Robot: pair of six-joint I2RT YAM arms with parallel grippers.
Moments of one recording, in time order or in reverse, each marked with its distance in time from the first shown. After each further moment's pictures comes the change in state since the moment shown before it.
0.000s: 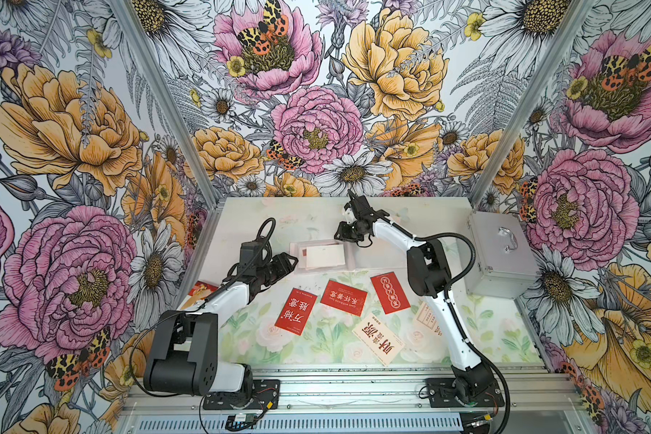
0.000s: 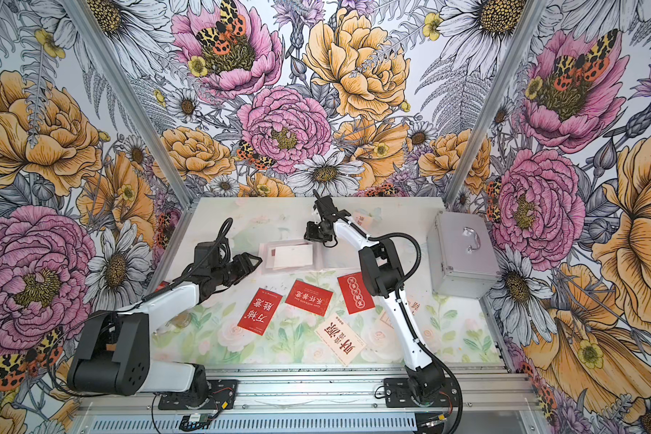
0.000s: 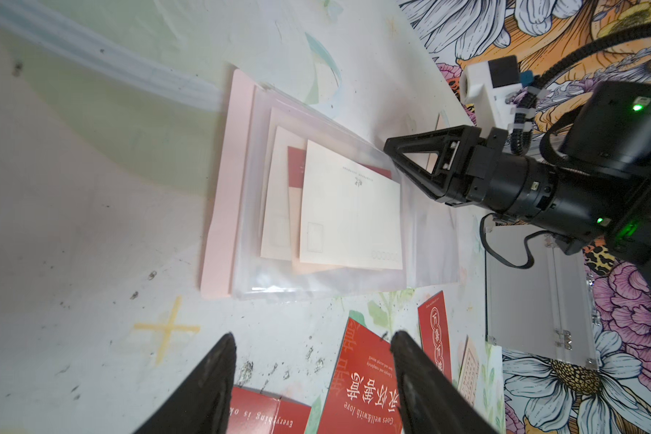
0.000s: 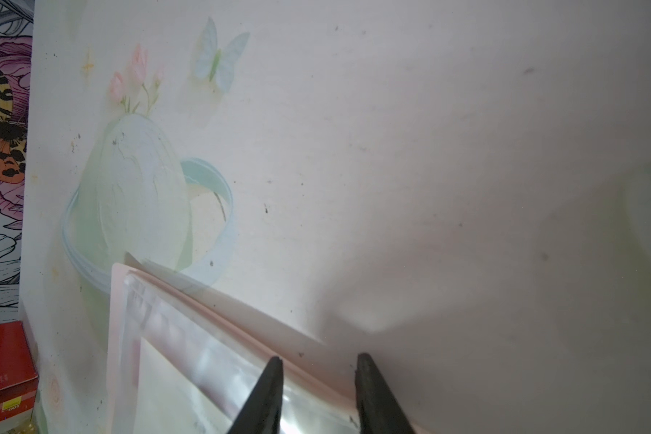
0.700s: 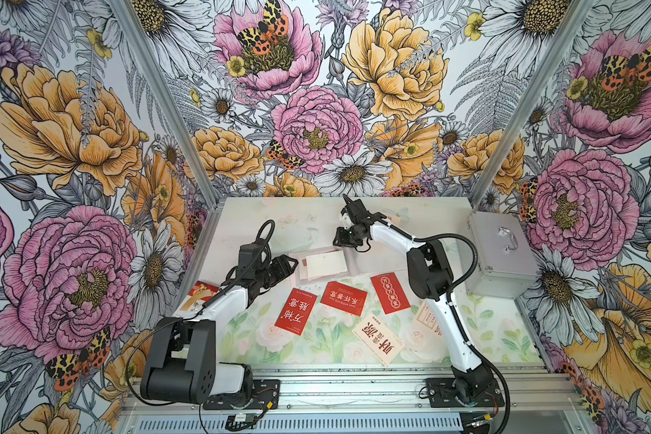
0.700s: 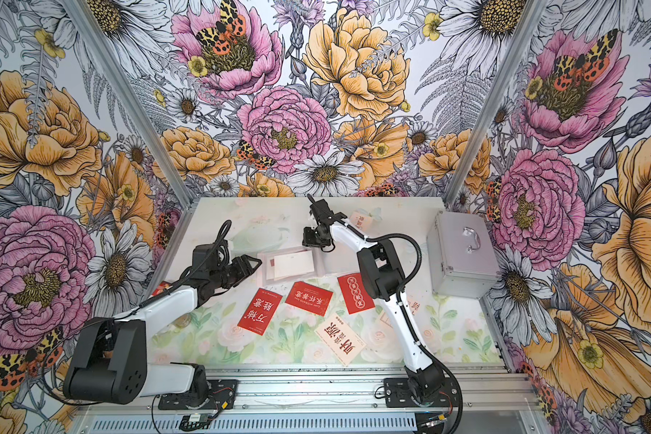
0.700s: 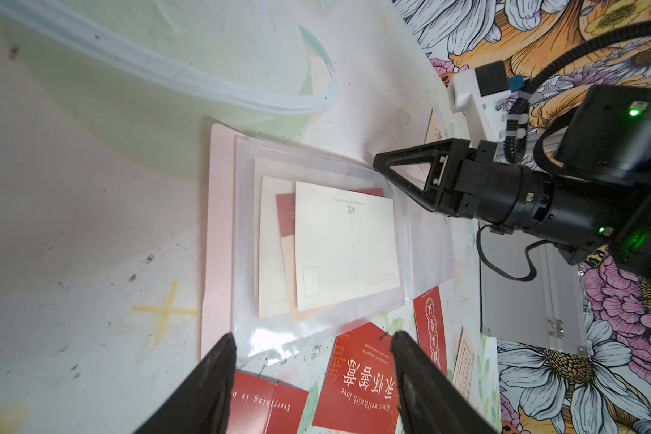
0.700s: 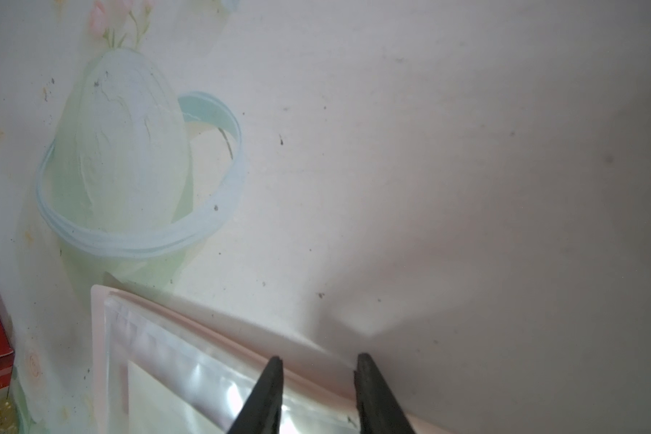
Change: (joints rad) left arm 0.000 -0.043 -0.032 0.000 0.016 0.000; right arm 0.037 -0.072 -0.095 -0.025 0.051 -0.019
